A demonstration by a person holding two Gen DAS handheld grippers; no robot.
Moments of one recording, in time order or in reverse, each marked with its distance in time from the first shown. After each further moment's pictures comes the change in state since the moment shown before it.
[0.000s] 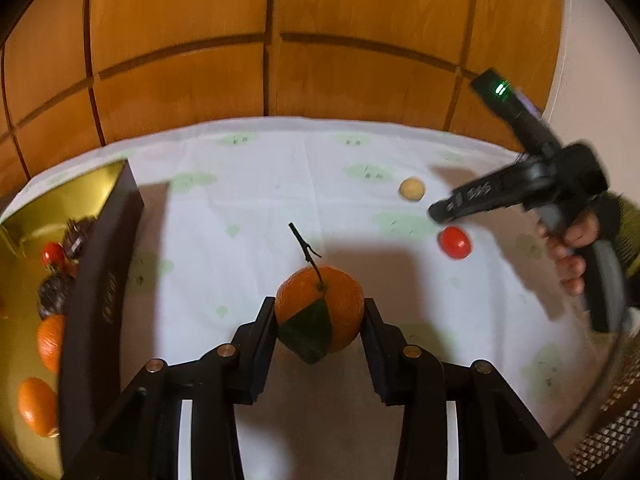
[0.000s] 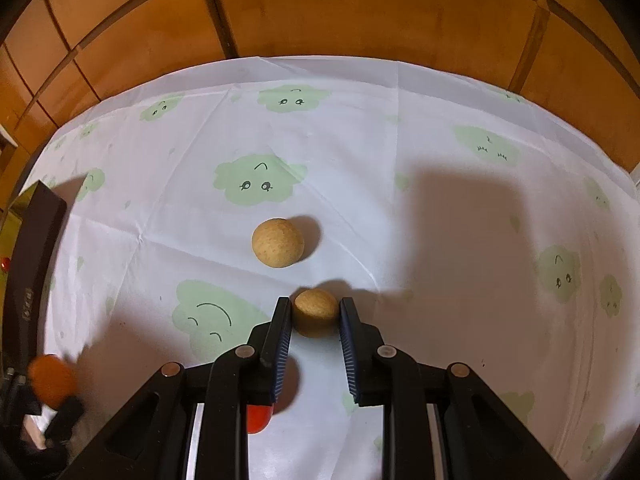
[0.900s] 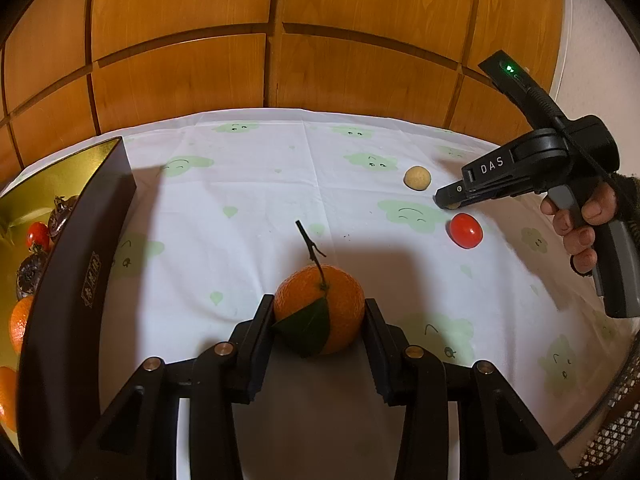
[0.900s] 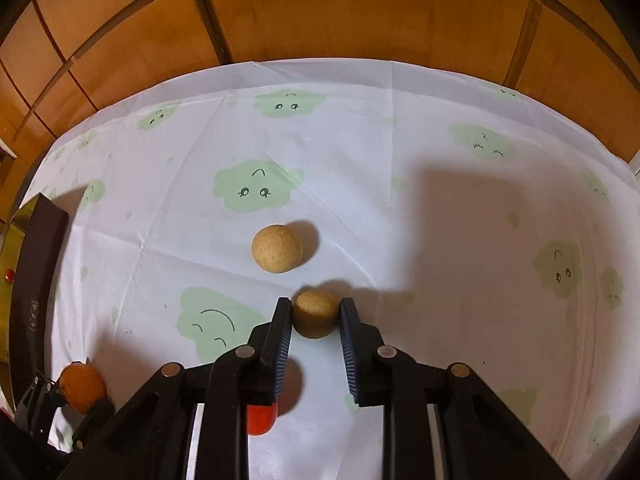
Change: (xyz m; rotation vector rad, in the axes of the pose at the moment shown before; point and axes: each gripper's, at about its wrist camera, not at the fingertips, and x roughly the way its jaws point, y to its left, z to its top) left arm 0.021 0.011 -0.019 -0.012 -0.002 -0.019; right arm -0.003 -0.005 0.003 0.038 0.003 0.011
